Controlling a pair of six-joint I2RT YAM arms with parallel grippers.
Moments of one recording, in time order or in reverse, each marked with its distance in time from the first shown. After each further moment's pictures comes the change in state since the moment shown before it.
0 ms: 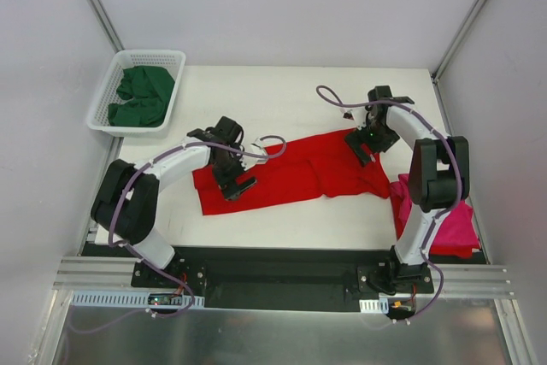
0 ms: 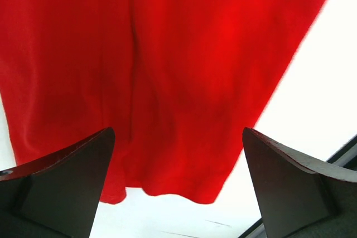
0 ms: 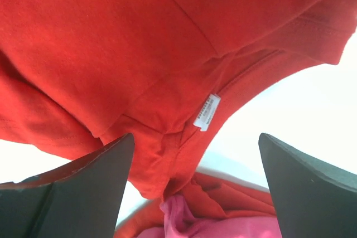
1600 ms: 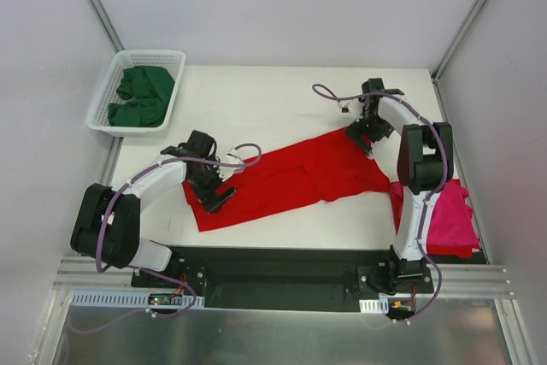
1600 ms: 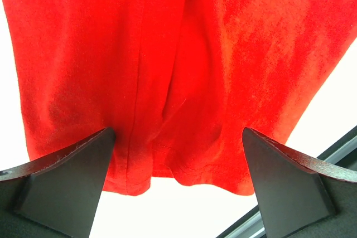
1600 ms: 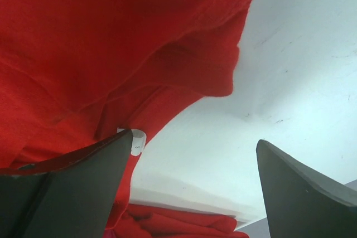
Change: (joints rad) left arm 0.174 -0.172 -0.238 0.043 0.032 0.045; right arm 0.000 0.212 0.197 0.050 0.170 -0.090
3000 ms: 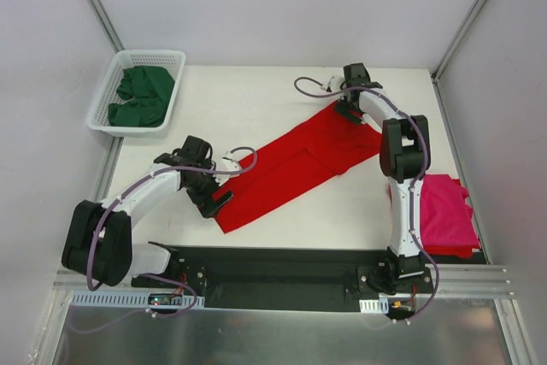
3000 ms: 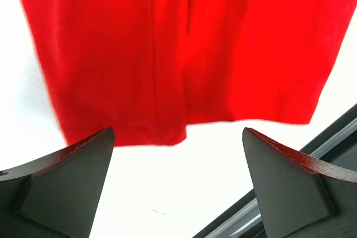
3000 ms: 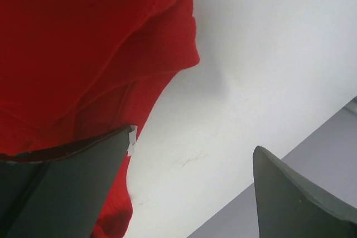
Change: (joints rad) left arm -0.002 -0.090 -0.051 -0.019 -0.007 -0.040; right arm 0.071 0.216 0.264 0.299 0.191 -0.212
